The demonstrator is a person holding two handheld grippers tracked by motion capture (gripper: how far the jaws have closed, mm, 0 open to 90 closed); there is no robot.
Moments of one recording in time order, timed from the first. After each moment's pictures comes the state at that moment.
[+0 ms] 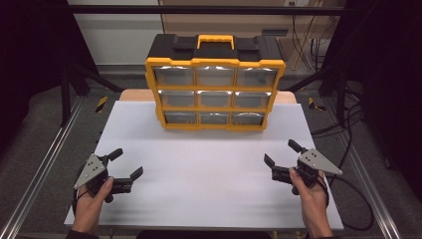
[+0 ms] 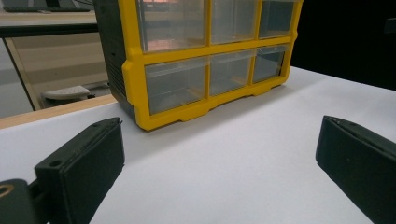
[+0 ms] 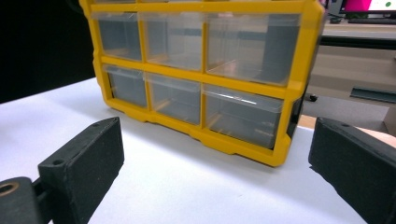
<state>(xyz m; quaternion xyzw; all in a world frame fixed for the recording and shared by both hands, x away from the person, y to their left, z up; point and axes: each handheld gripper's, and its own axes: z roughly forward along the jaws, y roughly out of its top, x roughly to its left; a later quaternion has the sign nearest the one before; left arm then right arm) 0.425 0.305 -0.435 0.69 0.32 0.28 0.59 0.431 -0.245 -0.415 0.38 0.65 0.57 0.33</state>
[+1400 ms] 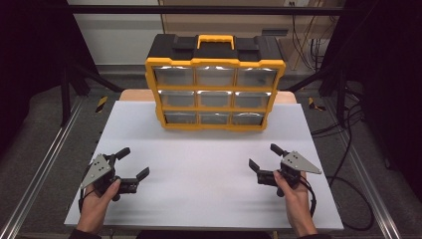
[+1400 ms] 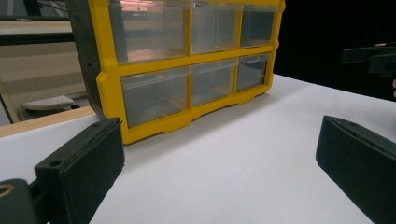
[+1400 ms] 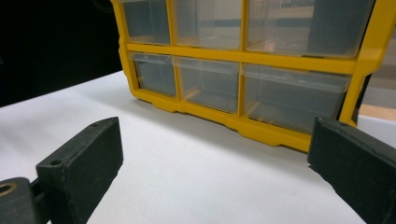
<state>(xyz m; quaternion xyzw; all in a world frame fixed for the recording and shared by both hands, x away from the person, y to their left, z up) 0.428 0.289 -0.437 0.69 0.30 0.26 0.61 0.444 -0.214 -0.445 0.37 0.66 0.59 0.28</state>
